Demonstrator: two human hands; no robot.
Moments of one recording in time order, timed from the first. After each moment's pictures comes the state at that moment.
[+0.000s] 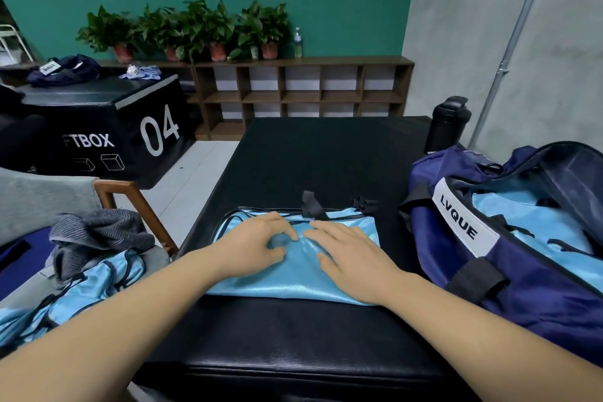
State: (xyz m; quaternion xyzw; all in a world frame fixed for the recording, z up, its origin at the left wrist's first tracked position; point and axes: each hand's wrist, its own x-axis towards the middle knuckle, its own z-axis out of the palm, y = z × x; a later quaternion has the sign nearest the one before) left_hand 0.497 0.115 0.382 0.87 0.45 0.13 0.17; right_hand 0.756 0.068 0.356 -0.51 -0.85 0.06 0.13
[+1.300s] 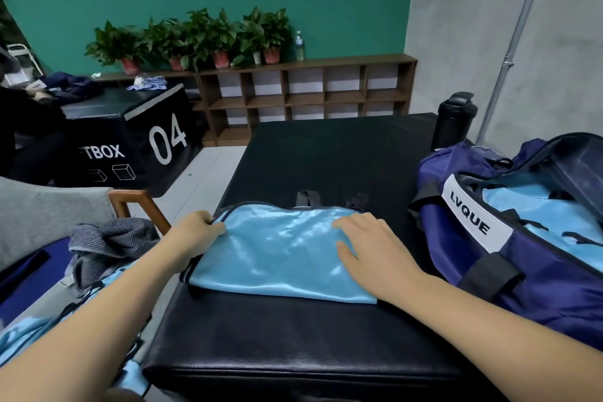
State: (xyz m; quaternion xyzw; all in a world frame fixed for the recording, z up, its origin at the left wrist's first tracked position) left_hand 0.411 0.123 0.411 0.58 0.75 0.20 0.23; right_hand 0.753 0.054 0.374 -0.57 -0.79 0.02 0.20
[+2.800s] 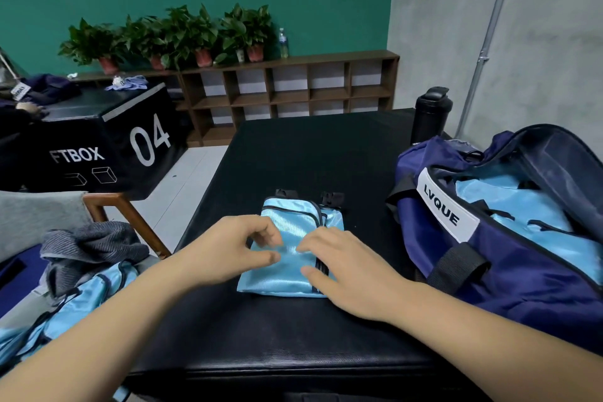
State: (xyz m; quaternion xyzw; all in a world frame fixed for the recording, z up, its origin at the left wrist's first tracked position) left_hand 0.497 0.065 0.437 0.84 0.46 0.17 0.25; right_hand 0.752 0.018 0.385 -0.47 -0.85 0.09 0.20
